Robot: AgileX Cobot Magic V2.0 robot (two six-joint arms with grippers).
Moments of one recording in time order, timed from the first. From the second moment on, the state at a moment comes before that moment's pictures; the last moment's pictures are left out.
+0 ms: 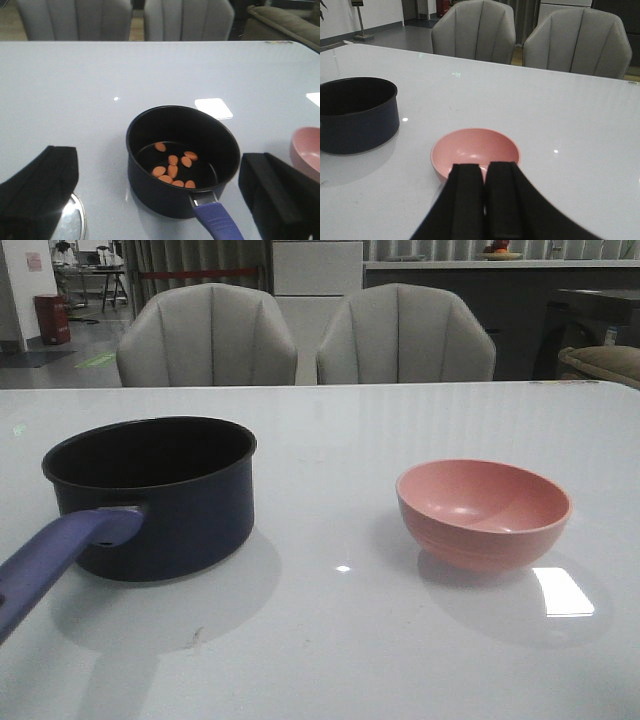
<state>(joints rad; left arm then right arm) -0.25 0.58 -0.49 -0.09 0.29 -0.08 0.31 0.11 -0.13 0.33 0.19 -0.30</state>
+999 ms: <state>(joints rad) 0.17 1.60 -1.16 -0.06 0.90 -0.14 0.31 0.11 -0.13 0.33 0.19 -0.30</state>
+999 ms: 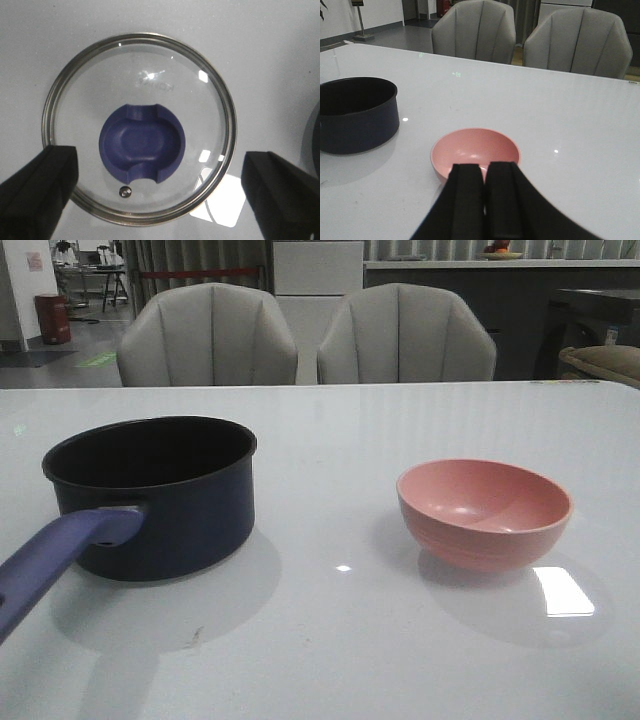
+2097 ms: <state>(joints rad) 0.16 1.85 -1.23 0.00 0.96 -0.14 0.31 0.11 -0.13 0.33 0.19 -0.30</state>
